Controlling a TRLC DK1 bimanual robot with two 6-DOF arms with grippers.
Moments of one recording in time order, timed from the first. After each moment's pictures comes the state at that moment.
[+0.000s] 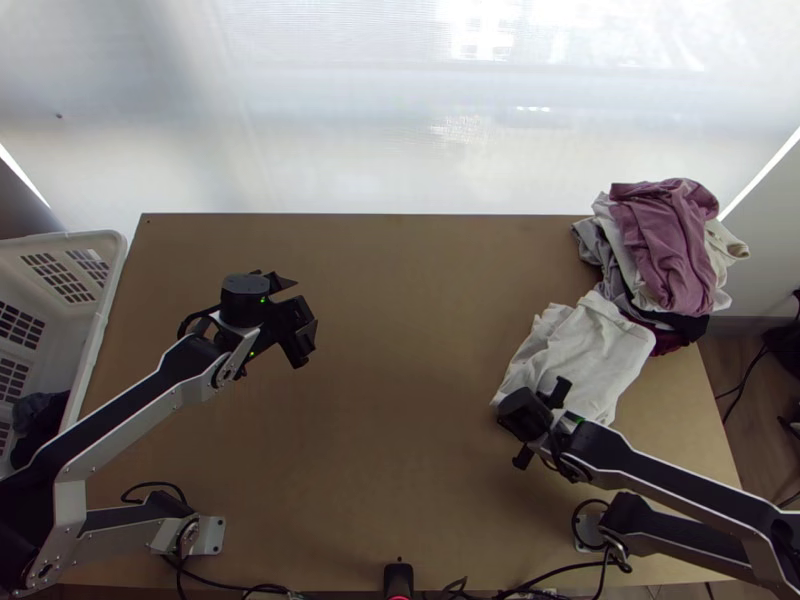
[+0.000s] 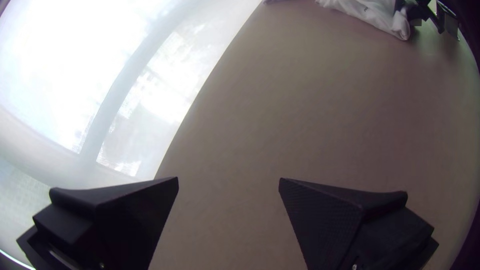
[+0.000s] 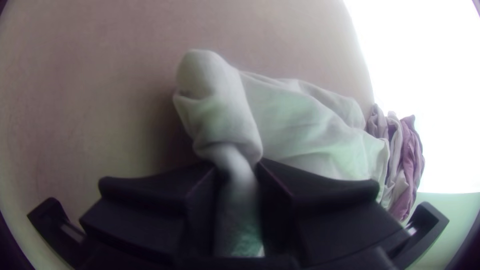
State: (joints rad) left arm -0.43 1.35 0.91 -0.13 -0.05 0.79; right arm 0.86 1.13 0.47 -0.47 0.51 -0.37
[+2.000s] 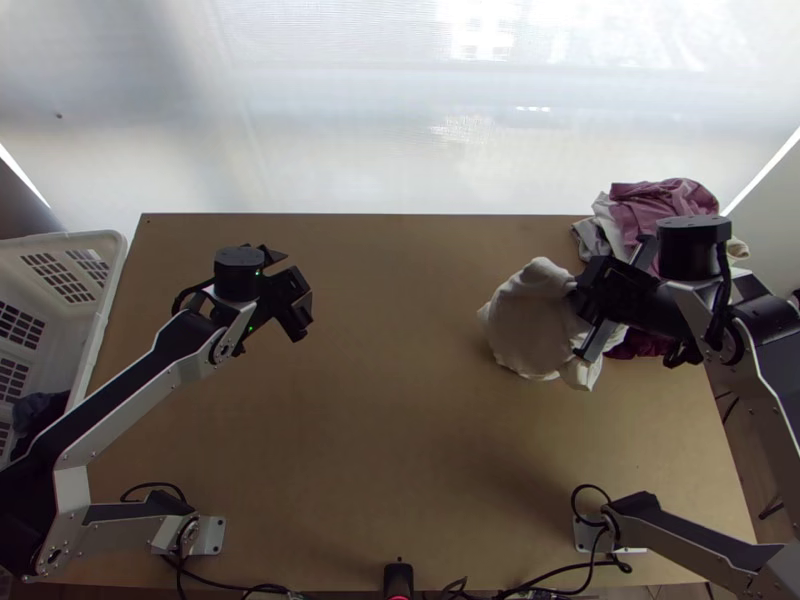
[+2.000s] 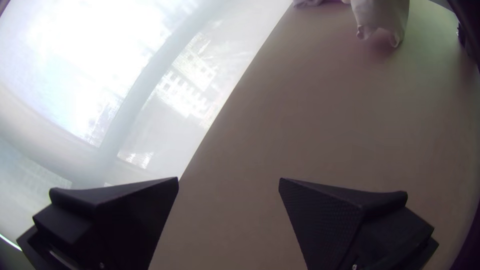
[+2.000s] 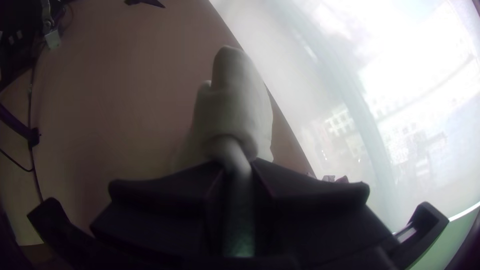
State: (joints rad) left arm -0.40 1.39 1.06 -0.19 -0.11 0.77; right arm 0.31 1.20 1.49 -1.04 -0.13 -0.81
